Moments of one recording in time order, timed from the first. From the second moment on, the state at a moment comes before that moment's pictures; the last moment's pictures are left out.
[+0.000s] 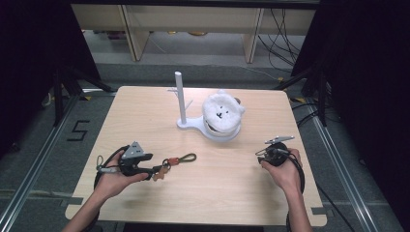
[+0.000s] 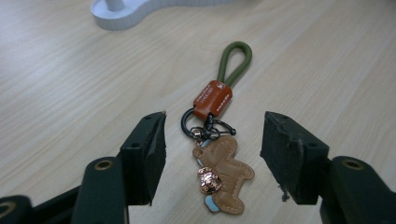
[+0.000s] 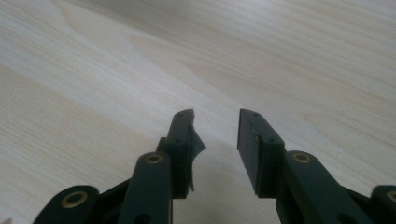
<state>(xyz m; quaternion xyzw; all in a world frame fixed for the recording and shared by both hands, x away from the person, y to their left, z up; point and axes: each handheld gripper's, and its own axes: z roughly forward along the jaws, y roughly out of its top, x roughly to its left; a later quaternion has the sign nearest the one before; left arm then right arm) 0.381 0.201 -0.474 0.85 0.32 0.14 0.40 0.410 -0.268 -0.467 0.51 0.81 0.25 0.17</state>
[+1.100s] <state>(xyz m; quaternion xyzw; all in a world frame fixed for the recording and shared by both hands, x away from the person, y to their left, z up) 0.444 0.154 -0.478 0.96 0.18 0.07 0.21 0.412 -0.273 -0.469 0.52 0.80 0.25 0.16</state>
